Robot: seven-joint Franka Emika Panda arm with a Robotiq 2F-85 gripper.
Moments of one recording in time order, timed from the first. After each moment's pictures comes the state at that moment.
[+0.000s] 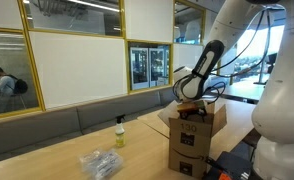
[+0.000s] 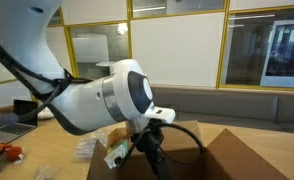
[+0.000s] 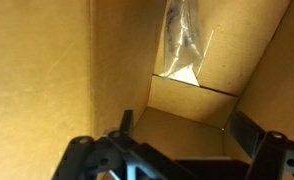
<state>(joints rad) -0.20 -0.03 -0.18 -2.60 -0.64 2.45 1.17</state>
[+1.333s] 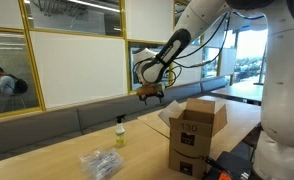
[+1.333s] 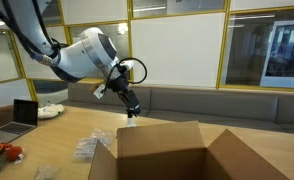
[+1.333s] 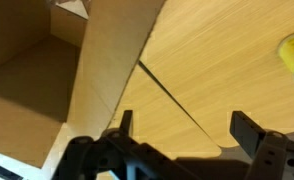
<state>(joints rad) -0.01 0.12 0.01 -2.15 -0.59 2.32 1.19</state>
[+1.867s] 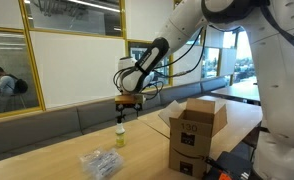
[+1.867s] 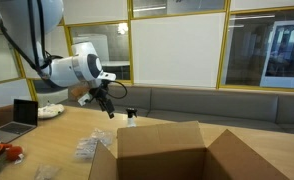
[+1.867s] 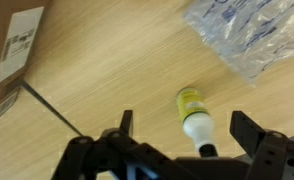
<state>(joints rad) 0.11 0.31 0.06 -2.04 -0.31 2.50 1.05</state>
